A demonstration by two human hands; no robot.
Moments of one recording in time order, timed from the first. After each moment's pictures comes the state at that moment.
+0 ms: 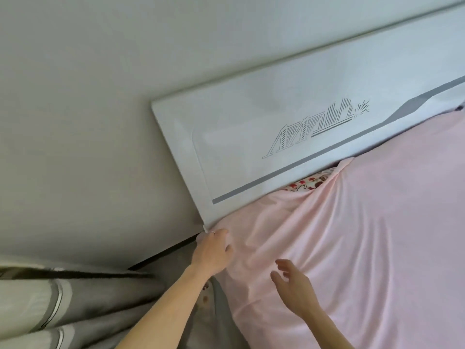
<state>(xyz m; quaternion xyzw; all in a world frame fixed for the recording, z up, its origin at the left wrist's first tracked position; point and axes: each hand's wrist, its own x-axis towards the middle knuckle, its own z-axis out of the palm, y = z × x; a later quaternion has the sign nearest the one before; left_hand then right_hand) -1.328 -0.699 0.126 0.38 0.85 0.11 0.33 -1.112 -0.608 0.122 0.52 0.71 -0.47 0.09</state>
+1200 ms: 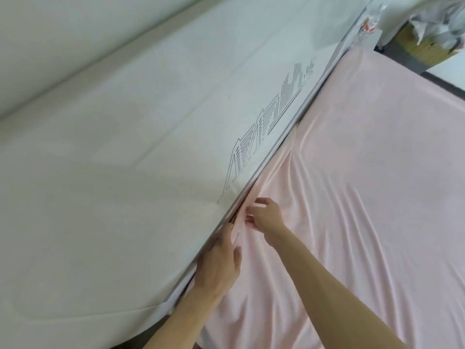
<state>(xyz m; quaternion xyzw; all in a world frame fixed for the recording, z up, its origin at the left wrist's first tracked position) -1.388 -0.514 0.020 0.60 0.75 0.17 0.23 -1.286 -0.389 0.033 0.72 0.30 -0.60 -0.18</state>
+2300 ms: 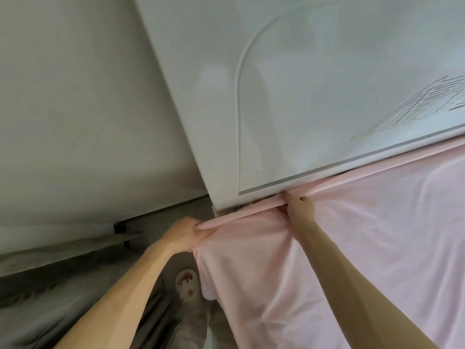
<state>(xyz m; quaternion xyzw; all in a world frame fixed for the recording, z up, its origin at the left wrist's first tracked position) -1.467 -0.717 -0.029 0.19 0.81 0.12 0.54 -1.328 -0.485 -0.024 0.66 0.39 -0.64 -0.08</state>
